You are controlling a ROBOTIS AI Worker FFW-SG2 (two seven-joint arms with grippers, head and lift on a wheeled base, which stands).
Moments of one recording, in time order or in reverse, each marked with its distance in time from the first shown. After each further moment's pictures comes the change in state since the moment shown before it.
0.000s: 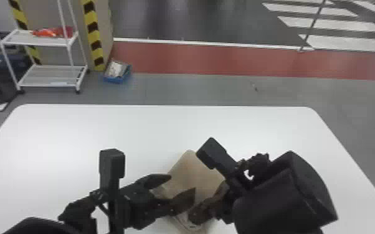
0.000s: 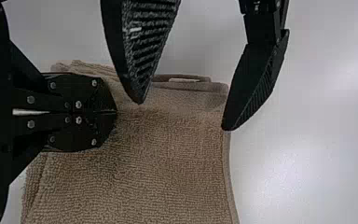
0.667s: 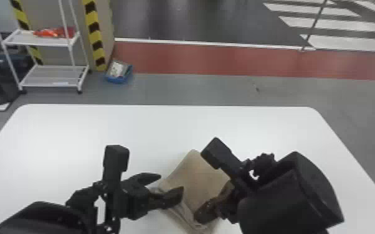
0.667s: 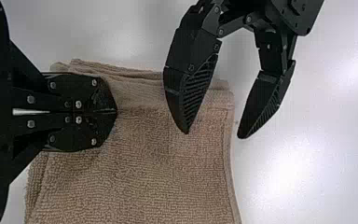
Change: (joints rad) left arm -0.104 0.008 -0.002 0.149 -0.126 0.014 0.001; right arm 0.001 -0.014 -0.011 -0.006 0.020 0.000 0.000
